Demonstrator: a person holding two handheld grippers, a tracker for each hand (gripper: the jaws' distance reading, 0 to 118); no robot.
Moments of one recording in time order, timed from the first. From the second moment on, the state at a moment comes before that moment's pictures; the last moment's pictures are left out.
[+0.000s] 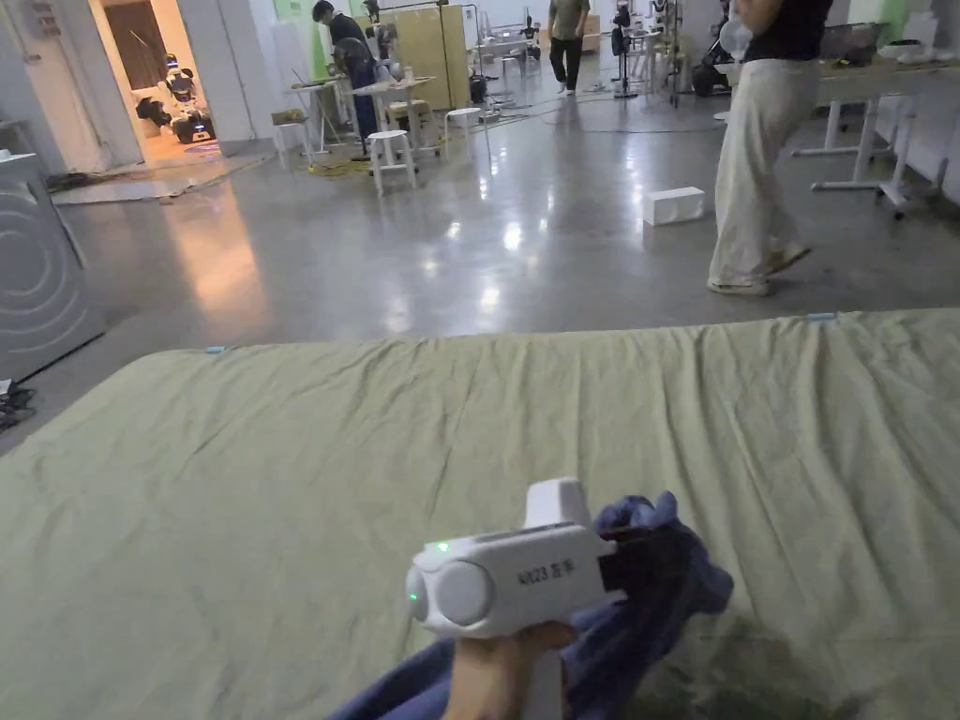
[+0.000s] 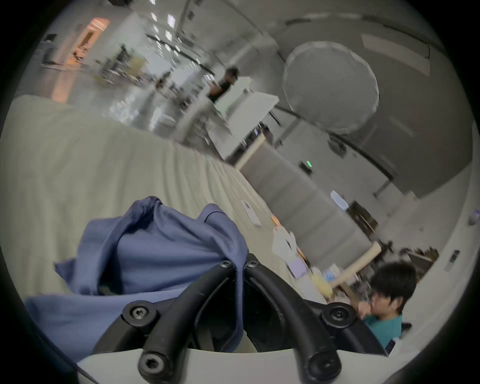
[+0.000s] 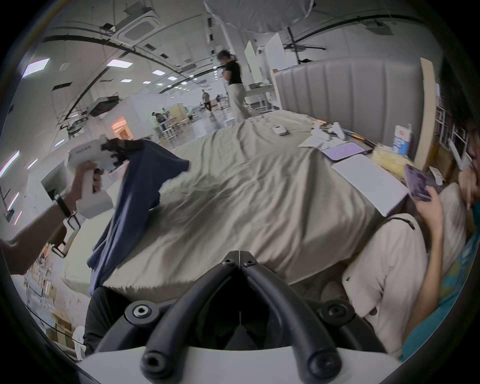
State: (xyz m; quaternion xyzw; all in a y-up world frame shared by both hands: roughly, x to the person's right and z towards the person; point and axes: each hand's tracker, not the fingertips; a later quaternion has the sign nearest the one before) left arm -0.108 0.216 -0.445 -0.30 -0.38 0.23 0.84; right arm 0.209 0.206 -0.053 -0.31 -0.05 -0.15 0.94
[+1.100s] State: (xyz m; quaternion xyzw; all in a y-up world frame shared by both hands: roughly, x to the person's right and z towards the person) left arm -0.236 0.338 -0.139 -0.06 -0.11 -0.01 0.99; right arm 0.138 0.284 -0.142 -0.15 0.10 -0.03 0.98
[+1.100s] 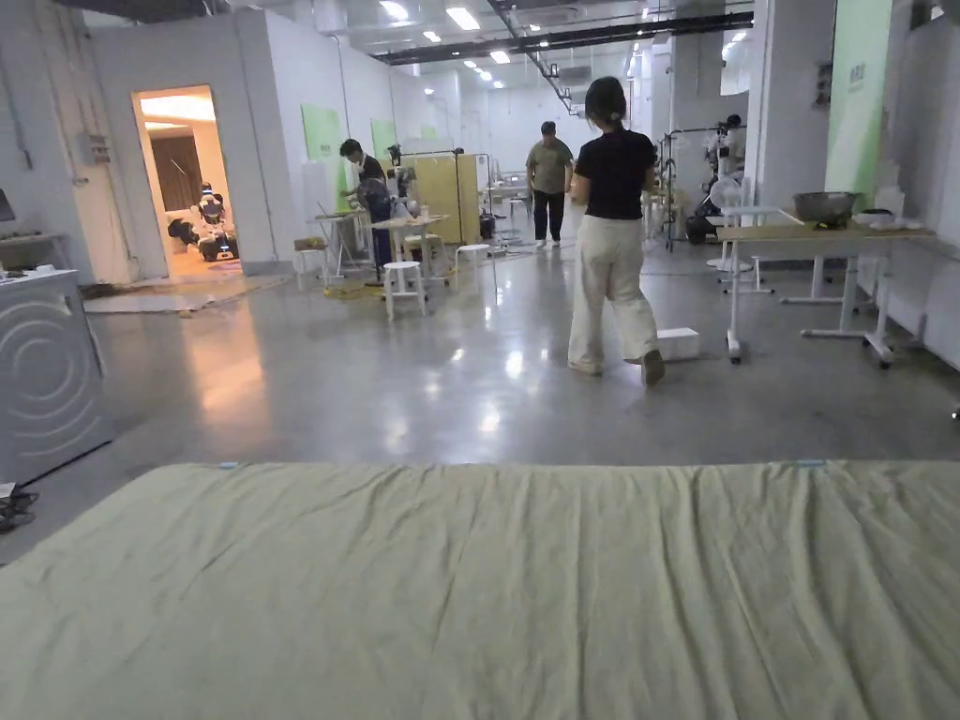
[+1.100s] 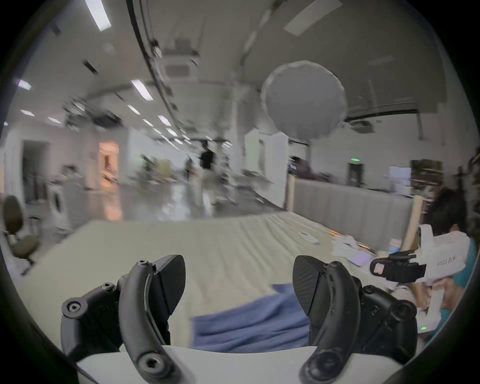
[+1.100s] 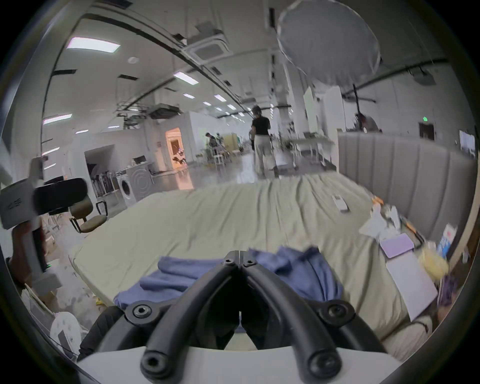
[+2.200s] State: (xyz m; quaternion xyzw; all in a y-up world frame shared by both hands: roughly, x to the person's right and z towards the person) left arm -0.258 0.311 -0.046 -0.07 -0.04 -0.04 1.00; right arm 0.127 0.305 -0.103 -0.12 0.05 0.01 0.99
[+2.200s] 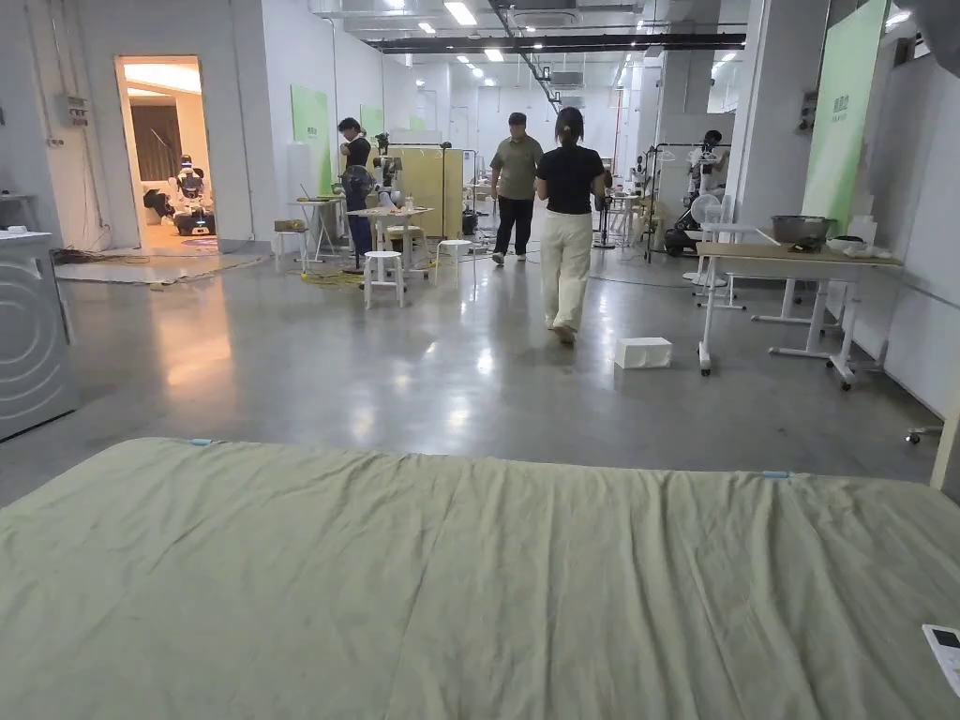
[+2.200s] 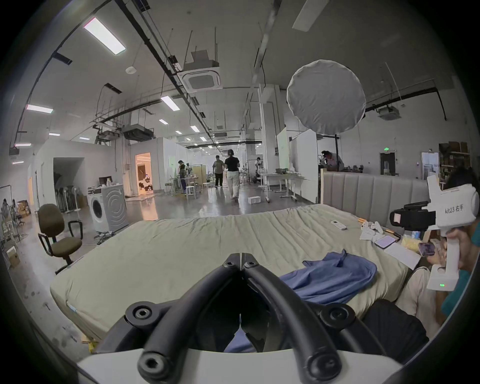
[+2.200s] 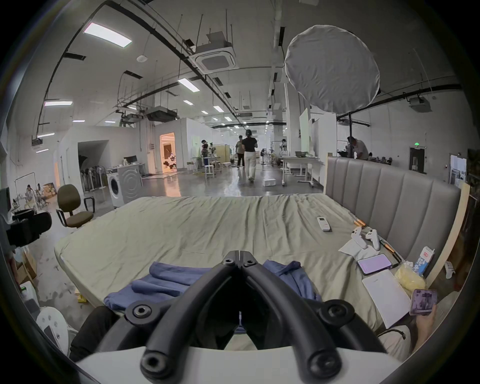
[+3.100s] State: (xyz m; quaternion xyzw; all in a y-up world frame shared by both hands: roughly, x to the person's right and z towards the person) left arm -0.269 0.300 -0.114 -0.12 -0.06 -0.01 0.99; right arm 0.134 0.284 -0.104 -0.14 0.05 0.02 0.99
